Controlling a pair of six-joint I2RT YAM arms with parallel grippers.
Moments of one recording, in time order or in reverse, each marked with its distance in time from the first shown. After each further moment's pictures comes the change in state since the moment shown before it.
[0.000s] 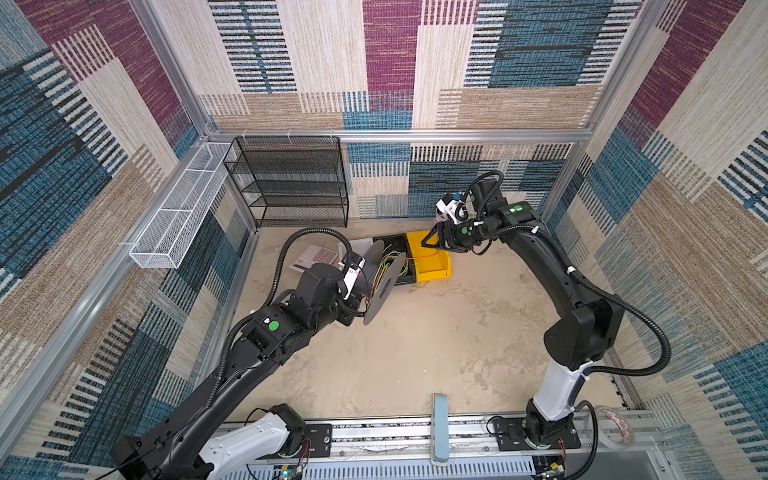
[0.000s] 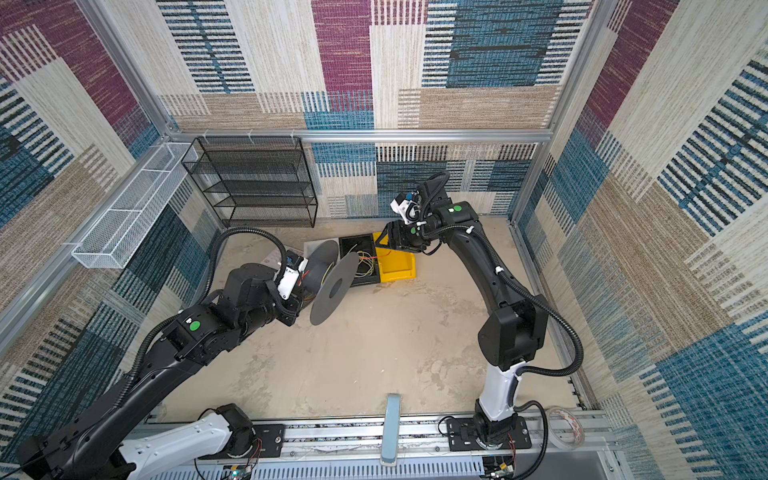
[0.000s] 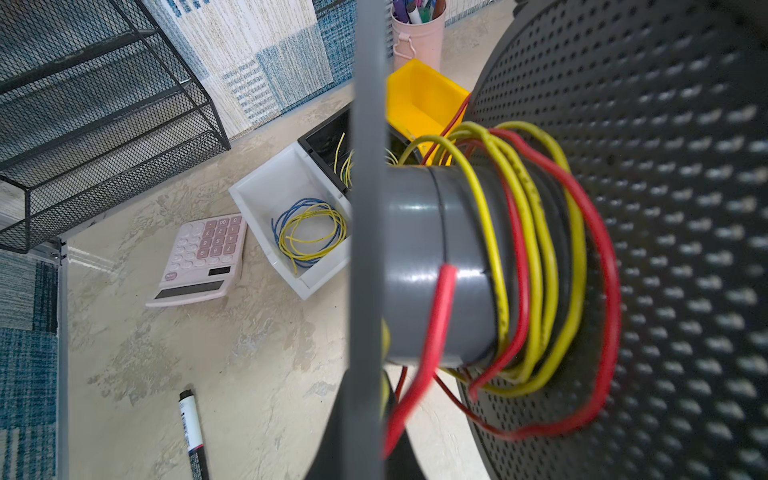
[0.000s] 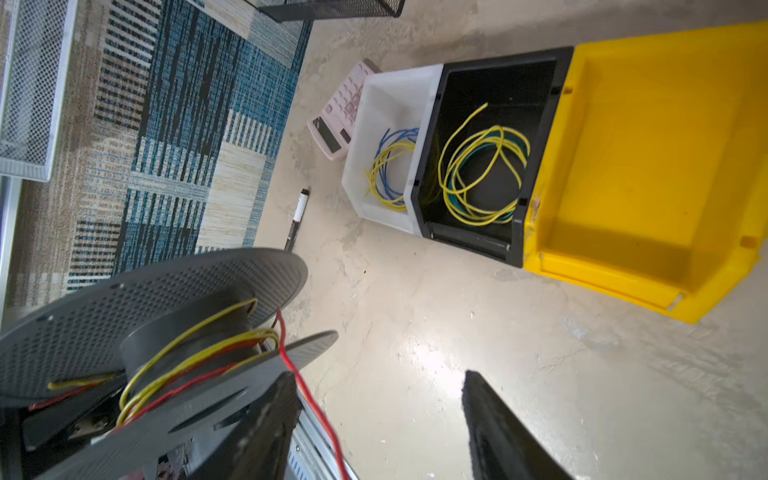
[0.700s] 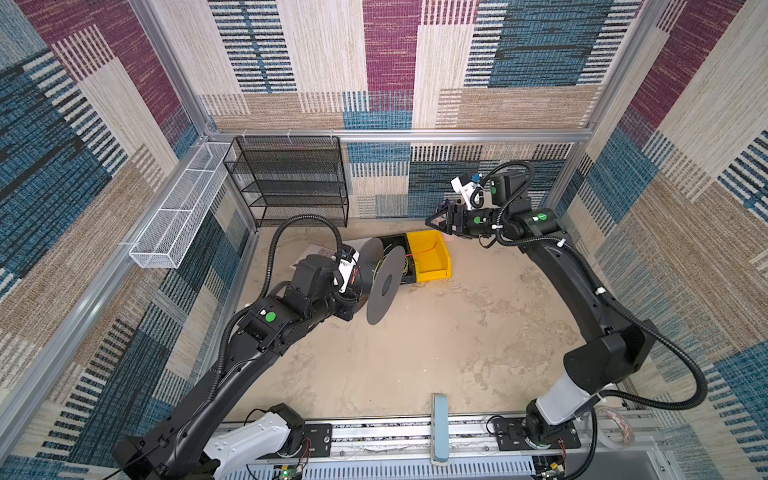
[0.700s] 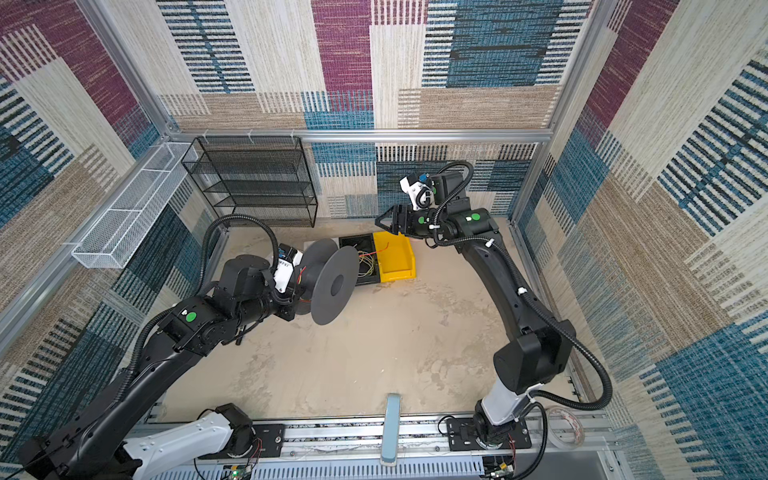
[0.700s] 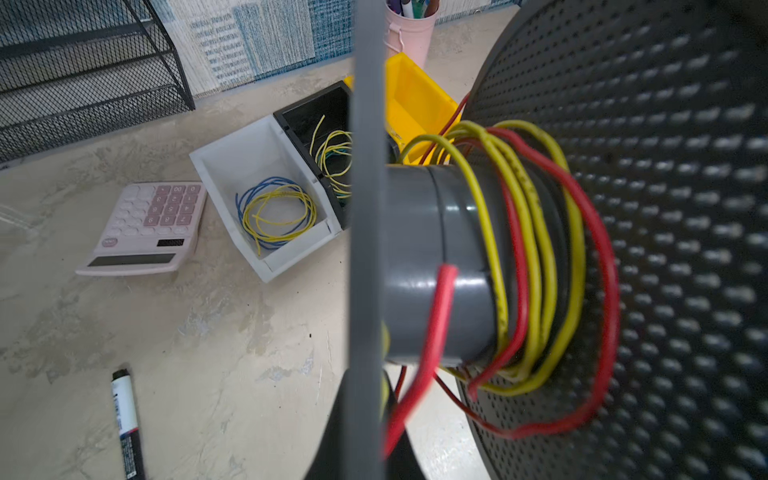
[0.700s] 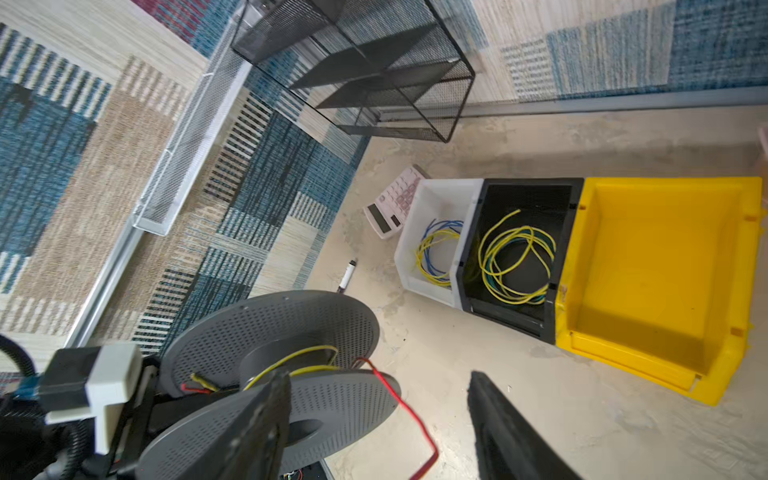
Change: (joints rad) left arm 0.061 0.037 0.056 -0.048 0.142 -0.121; right arm -0.012 -0.141 -0.089 0.275 0.008 0.140
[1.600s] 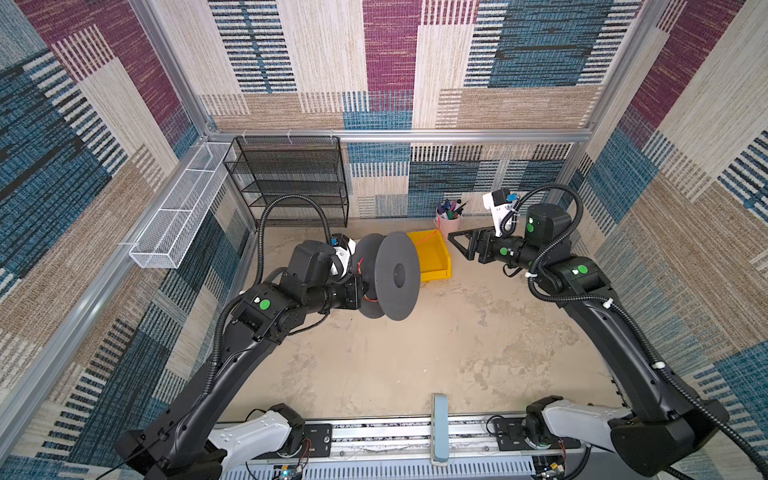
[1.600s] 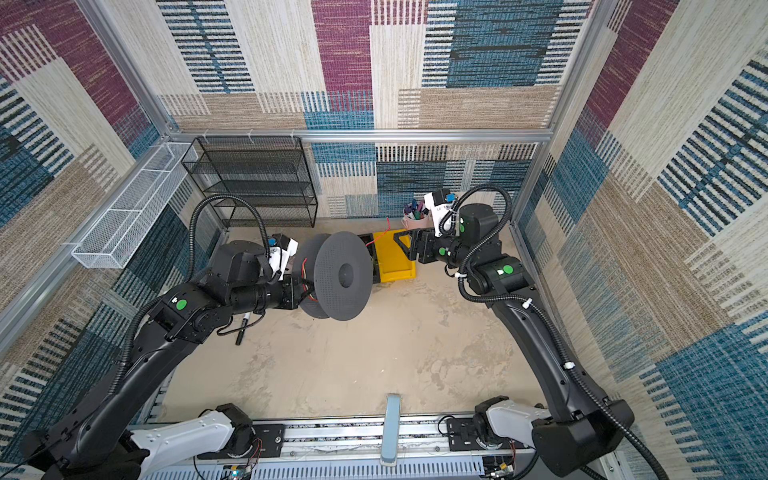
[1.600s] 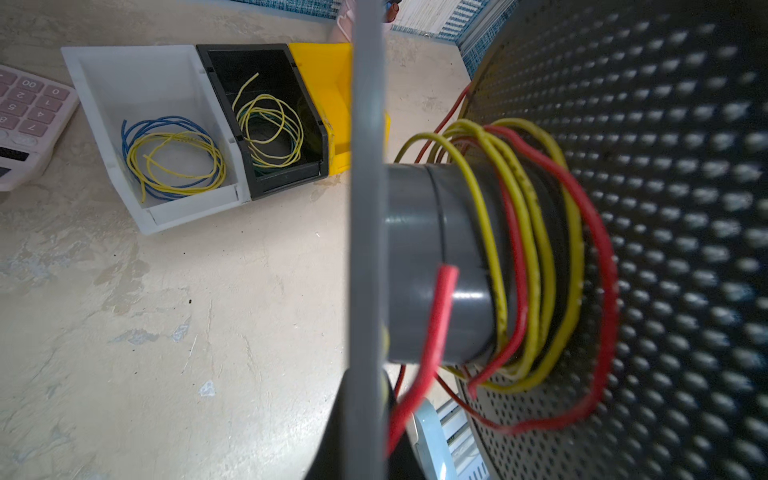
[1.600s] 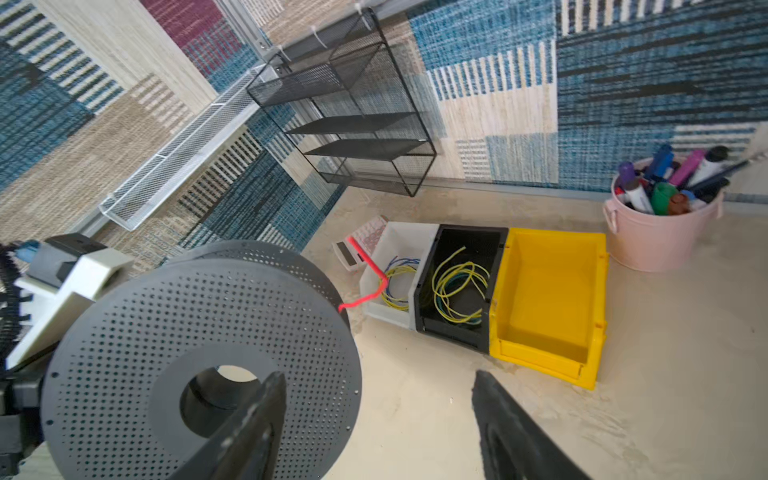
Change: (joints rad) left arm 0.023 0.073 0.181 -0.127 0.233 -0.372; right arm 0.011 -0.445 -0.420 0.261 0.168 -0.061
